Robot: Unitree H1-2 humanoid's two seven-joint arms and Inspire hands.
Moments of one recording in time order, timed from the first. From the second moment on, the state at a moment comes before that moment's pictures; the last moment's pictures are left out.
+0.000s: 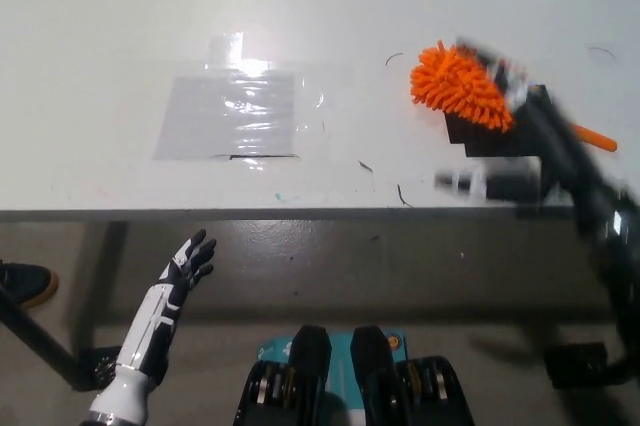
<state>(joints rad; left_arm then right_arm) -0.08 0.16 -0.02 0.17 -0.01 -0.36 -0.12 -0.37 -0.32 0.18 -0.03 -0.29 -0.18 0.12</state>
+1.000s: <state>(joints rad) -0.14 0.18 -0.02 0.17 -0.03 -0.36 -0.16 -0.16 -0.14 0.07 0.10 0.08 -0.24 0.17</state>
